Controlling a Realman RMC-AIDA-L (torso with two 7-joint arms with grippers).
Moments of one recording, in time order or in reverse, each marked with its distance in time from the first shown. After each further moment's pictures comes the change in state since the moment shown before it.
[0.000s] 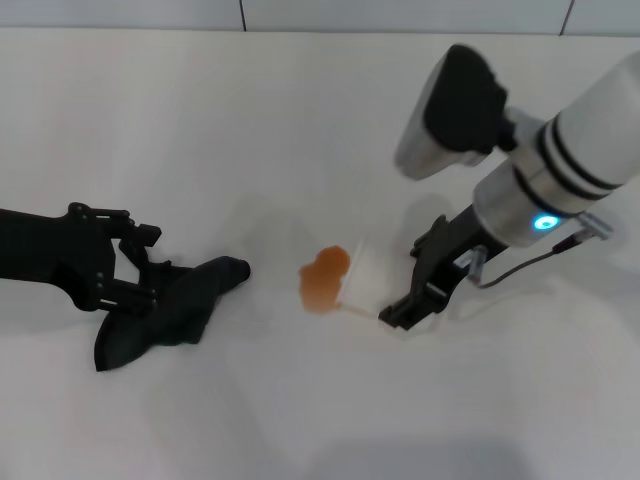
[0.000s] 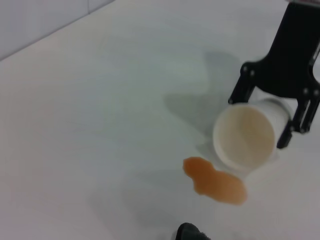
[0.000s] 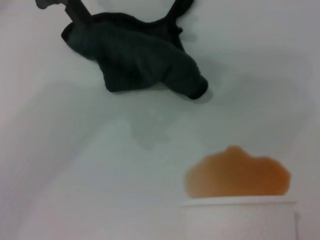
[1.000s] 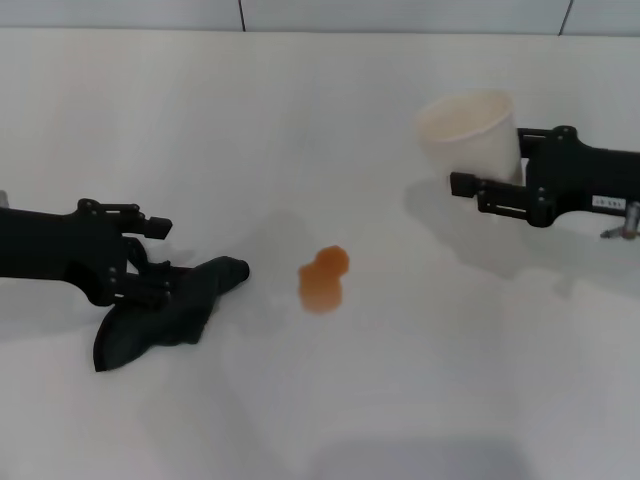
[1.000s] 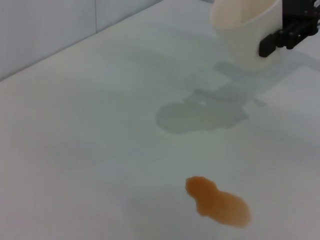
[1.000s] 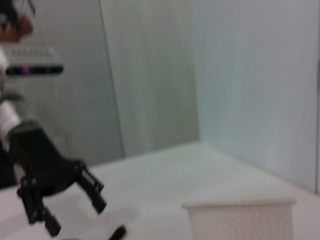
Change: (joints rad) left arm 0.017 -0.029 -0.026 0.003 -0.030 -0.016 0.016; right arm -0.316 -0.009 0.619 0.363 0.721 -0.061 -1.082
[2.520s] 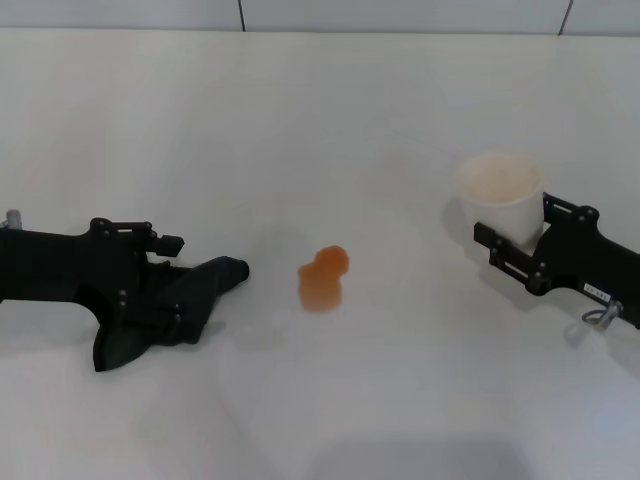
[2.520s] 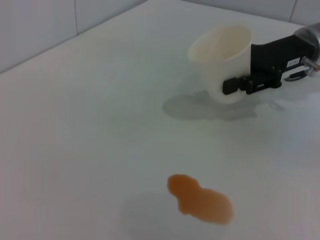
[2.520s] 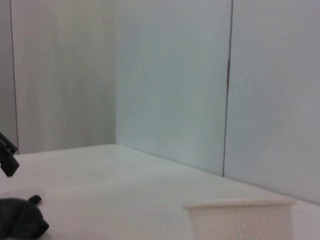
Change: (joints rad) left arm 0.029 -0.026 0.007 0.000 -0.002 0.005 0.063; right arm 0.033 0.018 0.032 0.695 0.411 0.066 -0.817
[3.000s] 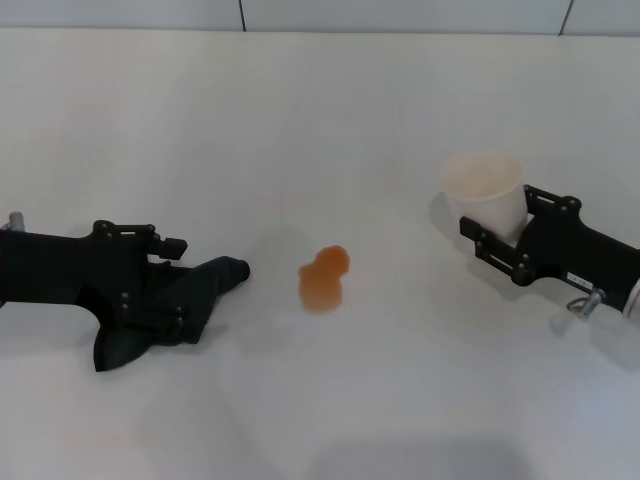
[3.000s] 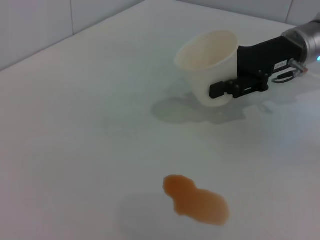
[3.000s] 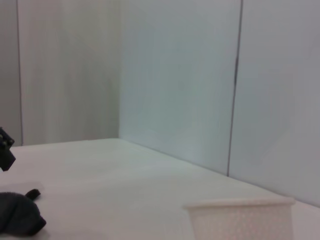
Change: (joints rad) left arm 0.000 -0.002 0.001 0.000 0.000 0.008 -0.003; right arm 0.055 0.000 -0.004 0.028 0.001 0.045 -0.029
